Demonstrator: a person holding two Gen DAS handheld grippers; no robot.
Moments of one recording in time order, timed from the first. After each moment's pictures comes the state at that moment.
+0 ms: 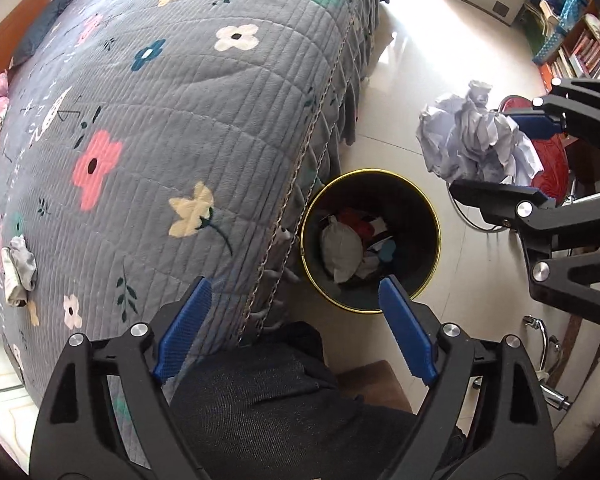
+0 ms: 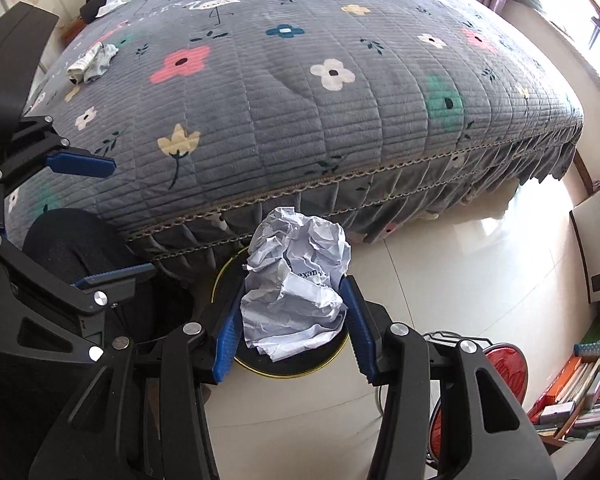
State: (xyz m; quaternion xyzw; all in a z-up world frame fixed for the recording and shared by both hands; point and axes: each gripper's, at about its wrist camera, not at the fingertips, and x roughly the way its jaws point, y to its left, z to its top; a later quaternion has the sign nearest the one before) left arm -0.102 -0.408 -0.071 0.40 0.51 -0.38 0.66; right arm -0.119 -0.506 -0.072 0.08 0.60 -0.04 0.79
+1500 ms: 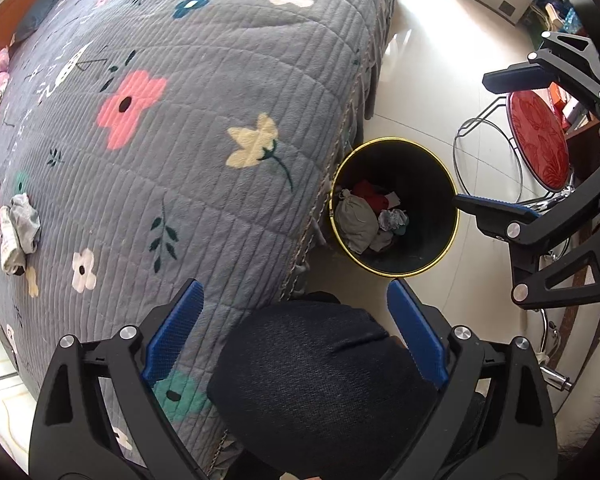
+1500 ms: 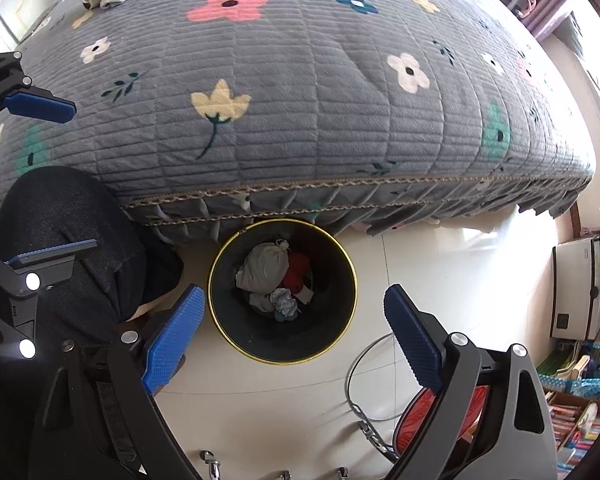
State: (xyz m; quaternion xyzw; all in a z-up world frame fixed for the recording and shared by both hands) left arm -0.063 -0.339 -0.069 0.39 0.54 -0.37 0.65; right arm -0.064 -0.439 -0.082 -0.03 0.66 -0.01 0.75
